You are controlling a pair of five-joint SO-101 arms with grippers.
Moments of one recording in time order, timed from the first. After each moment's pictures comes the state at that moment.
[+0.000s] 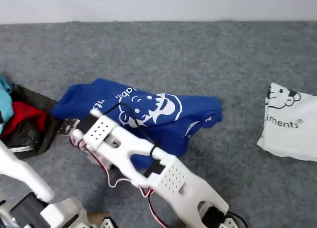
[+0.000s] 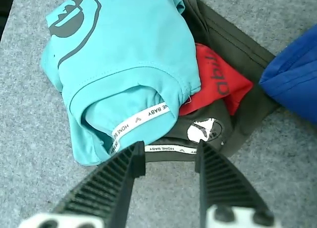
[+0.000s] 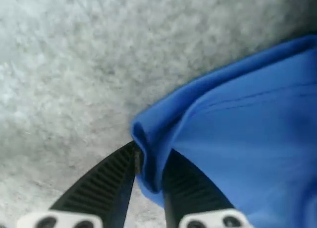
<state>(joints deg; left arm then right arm) -49.6 -10.2 -3.0 87.4 -20.4 -58.4 51.8 -40.7 97.6 13.0</state>
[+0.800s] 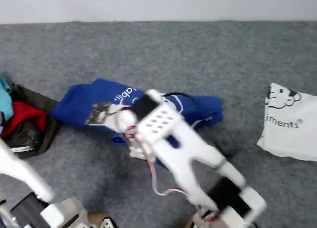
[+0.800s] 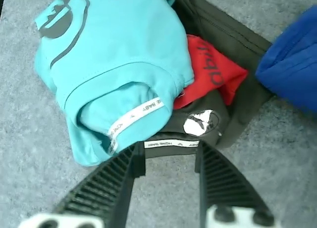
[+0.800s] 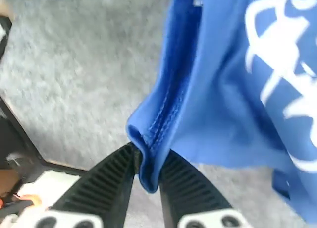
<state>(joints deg) -48.3 -10.2 -2.5 89.2 -25.1 -45.3 -3.3 1.3 100.5 31.7</state>
